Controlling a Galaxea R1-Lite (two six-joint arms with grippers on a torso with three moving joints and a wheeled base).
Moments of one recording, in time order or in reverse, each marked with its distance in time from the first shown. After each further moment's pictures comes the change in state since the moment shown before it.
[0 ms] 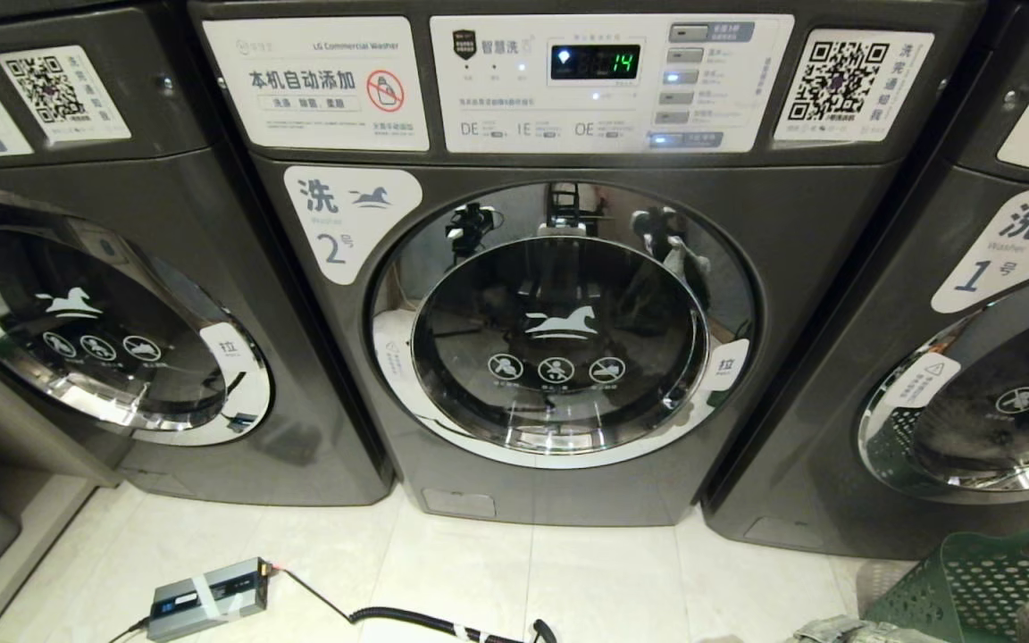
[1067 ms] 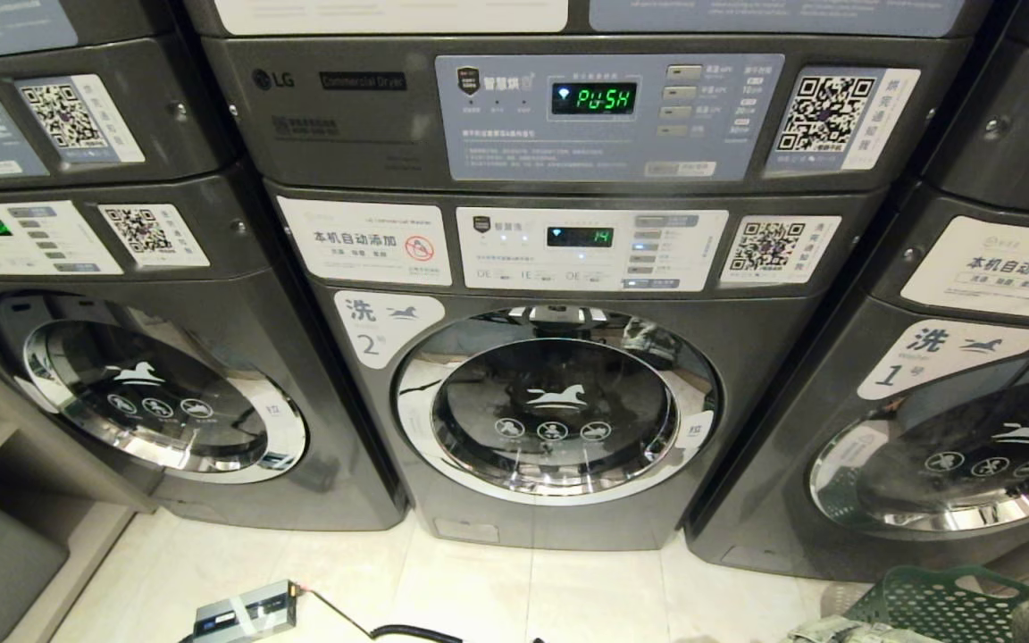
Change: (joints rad) left arm 0.000 0.000 0.000 0.001 0.000 0.002; right arm 0.000 0.000 0.000 0.000 0.000 0.000
